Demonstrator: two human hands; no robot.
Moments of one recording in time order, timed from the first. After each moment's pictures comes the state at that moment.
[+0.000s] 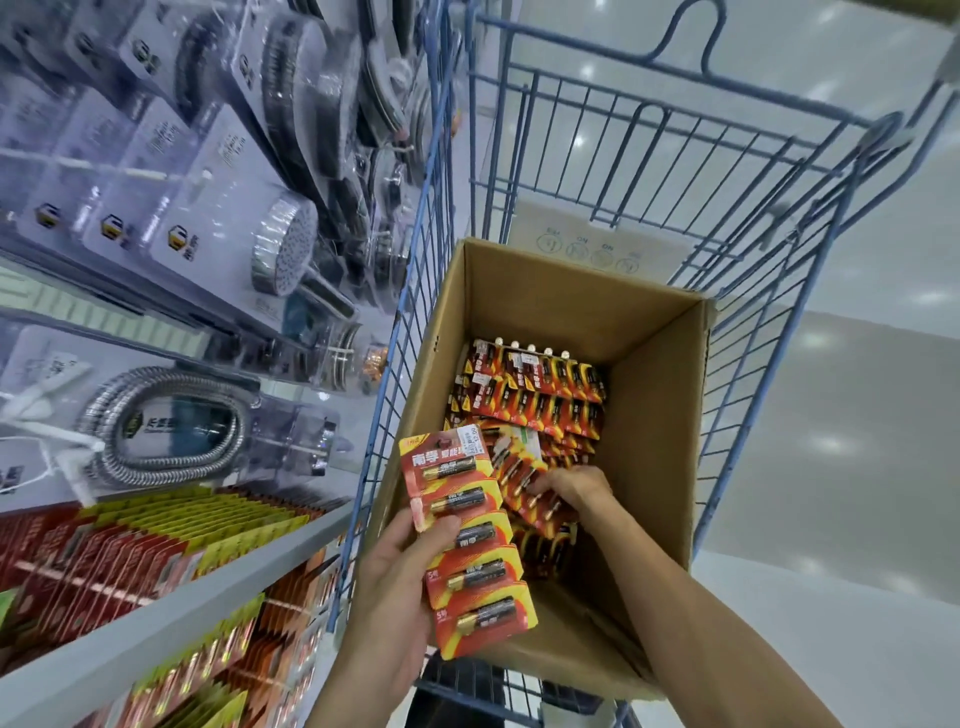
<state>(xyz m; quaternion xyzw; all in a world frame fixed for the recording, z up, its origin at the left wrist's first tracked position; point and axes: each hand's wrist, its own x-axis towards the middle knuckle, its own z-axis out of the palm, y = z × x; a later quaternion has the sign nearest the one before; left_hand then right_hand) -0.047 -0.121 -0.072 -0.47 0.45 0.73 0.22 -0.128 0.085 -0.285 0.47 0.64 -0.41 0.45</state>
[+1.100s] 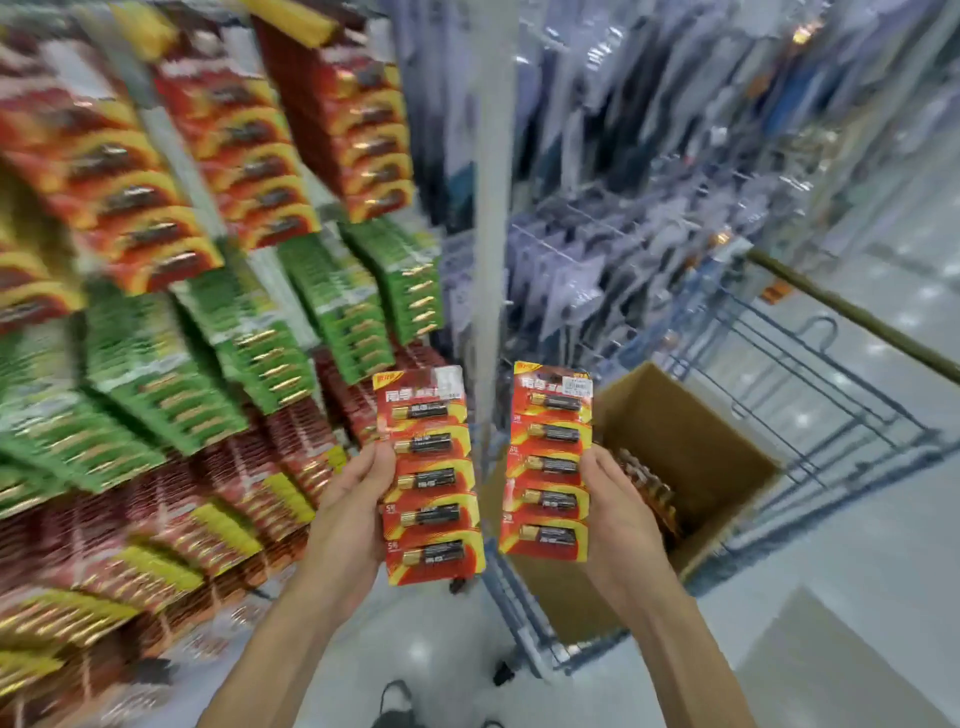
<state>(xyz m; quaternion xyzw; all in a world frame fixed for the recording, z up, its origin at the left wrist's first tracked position) 0.249 -0.085 0.099 -0.39 0.44 0.78 -0.23 0.082 0.081 0.088 -0.07 0.59 -0.70 0.40</state>
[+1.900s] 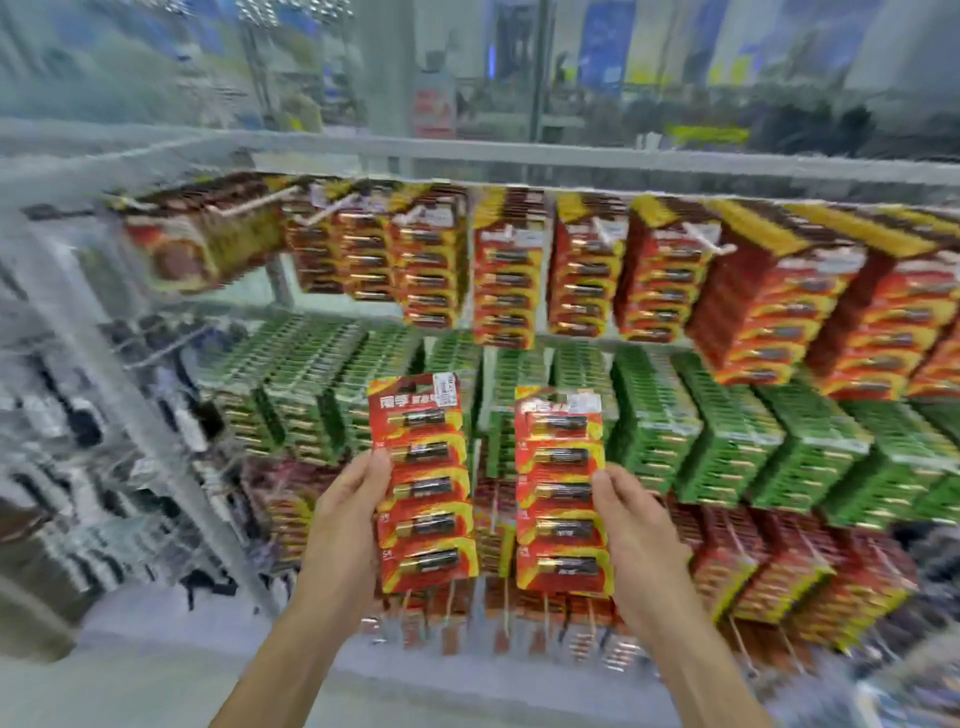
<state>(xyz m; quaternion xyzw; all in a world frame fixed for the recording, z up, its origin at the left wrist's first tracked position) 0.762 -0.181 0.182 -0.46 0.32 0.59 -0.58 0.526 -0.162 0.181 -0.38 0.55 -0.54 0.51</state>
